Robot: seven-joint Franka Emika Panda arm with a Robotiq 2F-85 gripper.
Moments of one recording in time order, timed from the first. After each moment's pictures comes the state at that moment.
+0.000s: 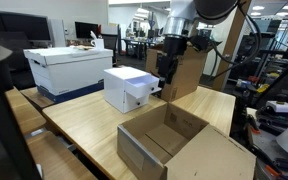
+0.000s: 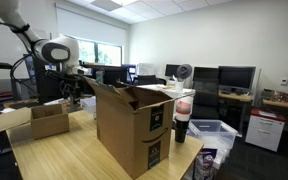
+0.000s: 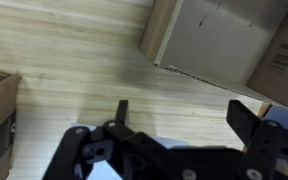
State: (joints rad) arm 0.17 0.00 0.12 -2.39 0.23 2.46 0.03
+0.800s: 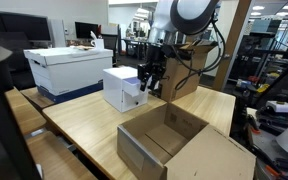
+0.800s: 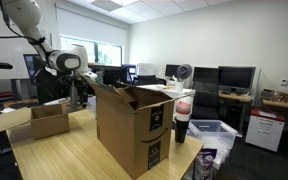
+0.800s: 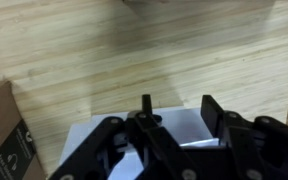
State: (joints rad) arm 0.17 0.20 0.09 -2.25 0.17 2.59 0.42
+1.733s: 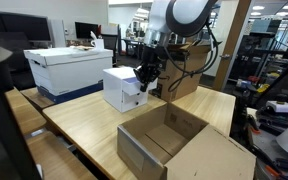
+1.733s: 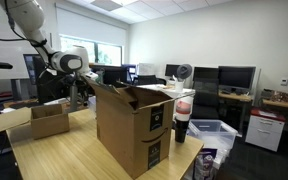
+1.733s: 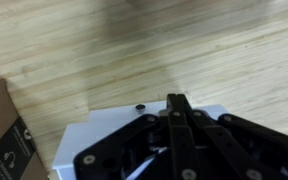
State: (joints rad) arm 0.19 0.25 0.08 -2.19 0.11 2.59 0.52
